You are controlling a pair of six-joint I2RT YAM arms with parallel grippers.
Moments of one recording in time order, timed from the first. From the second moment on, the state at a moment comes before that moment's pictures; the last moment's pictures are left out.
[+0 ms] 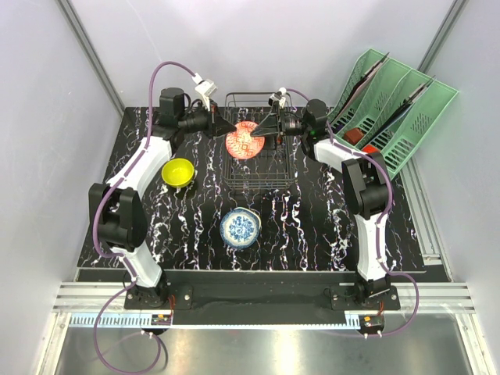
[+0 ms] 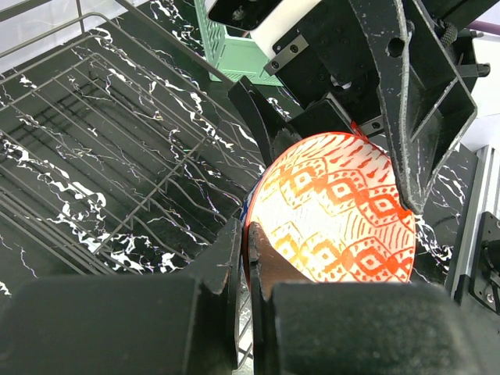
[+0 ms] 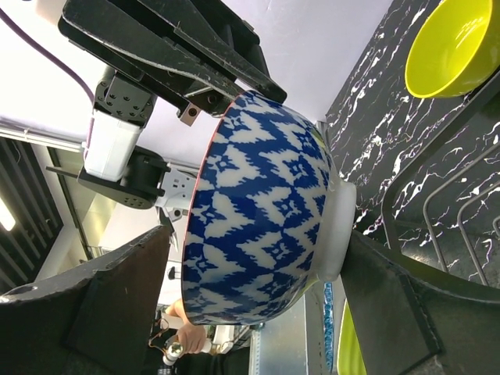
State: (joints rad) left arm -0.21 1.74 1.48 -0.10 0.86 -0.09; right arm 0.33 2.19 1.59 0.82 -1.30 1.46
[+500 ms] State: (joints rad) left arm -0.21 1.72 1.48 -0.10 0.86 -0.08; right arm 0.33 2.19 1.59 0.86 -1.32 1.49
